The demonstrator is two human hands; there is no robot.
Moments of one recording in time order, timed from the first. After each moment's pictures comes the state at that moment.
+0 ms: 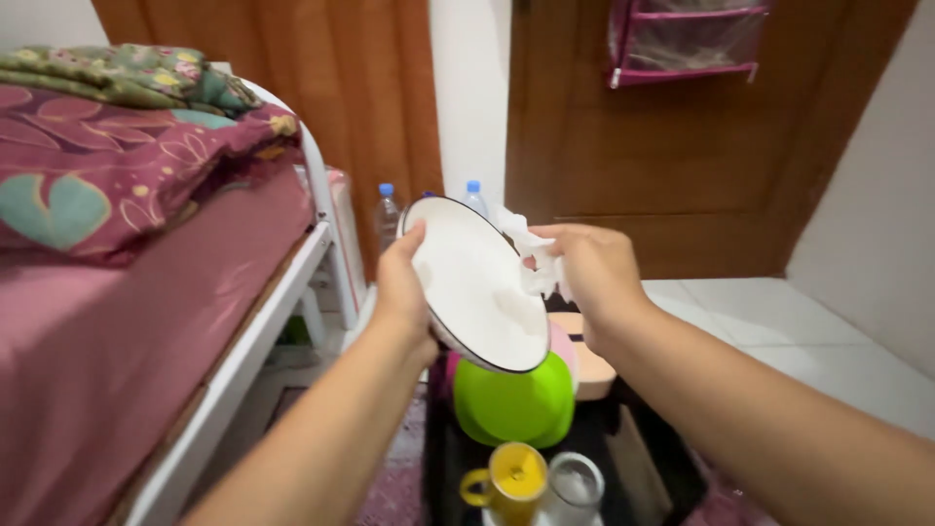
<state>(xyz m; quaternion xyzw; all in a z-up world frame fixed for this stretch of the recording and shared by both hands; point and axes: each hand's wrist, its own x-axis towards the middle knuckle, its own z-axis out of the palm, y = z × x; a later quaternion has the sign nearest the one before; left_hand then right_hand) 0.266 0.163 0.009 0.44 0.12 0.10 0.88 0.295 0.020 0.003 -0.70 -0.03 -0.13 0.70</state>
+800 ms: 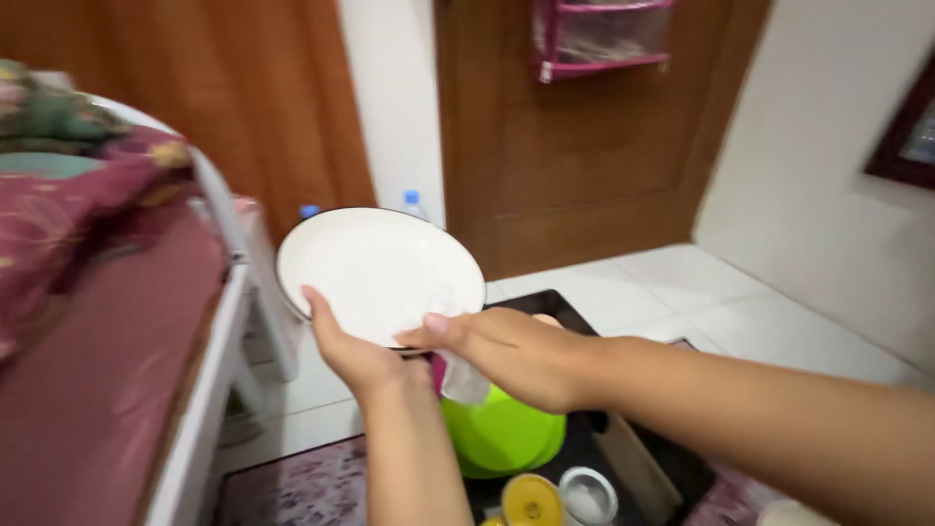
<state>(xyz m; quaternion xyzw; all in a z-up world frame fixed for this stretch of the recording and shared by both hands) 0.333 0.219 0.017 0.16 0.10 0.25 0.95 0.314 0.098 0.036 -0.86 -0.35 0.10 0.35</state>
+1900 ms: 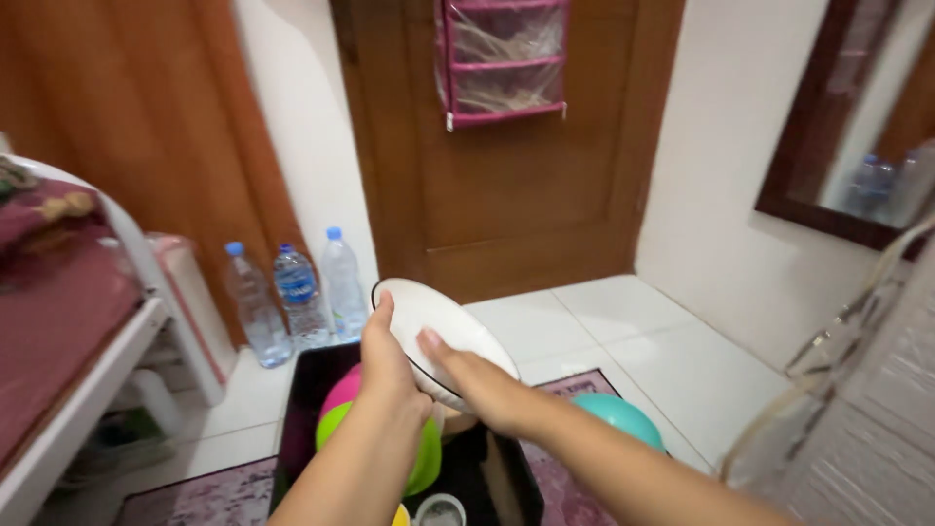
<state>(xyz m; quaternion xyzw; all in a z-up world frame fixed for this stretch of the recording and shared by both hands) 0.319 -0.035 0.046 0.35 0.25 -0.05 0.90 0.301 -0.137 0.029 -0.81 -0.19 0.15 0.54</state>
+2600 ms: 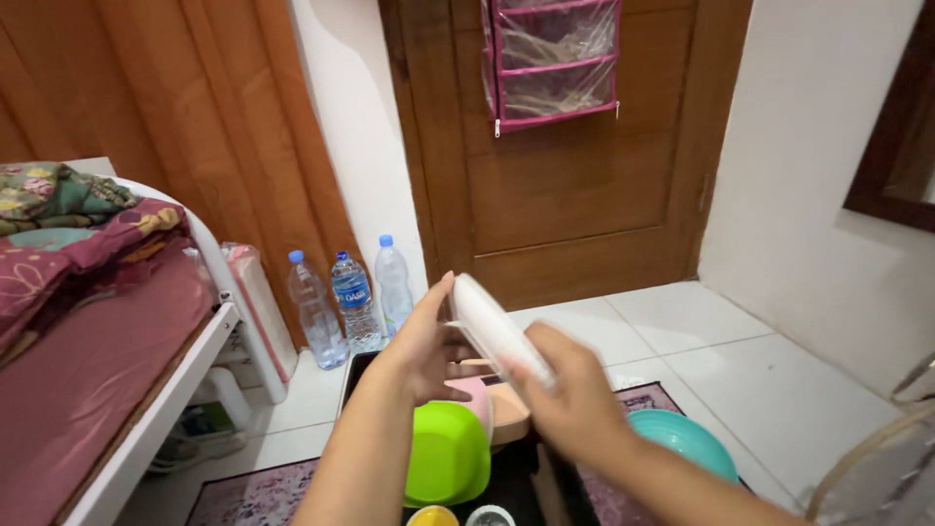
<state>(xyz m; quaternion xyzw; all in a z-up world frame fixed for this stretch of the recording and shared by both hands) 0.348 0.004 0.056 0.63 0.15 -0.21 0.73 0.322 -0.173 -0.019 -0.79 -0.28 -0.29 0.45</state>
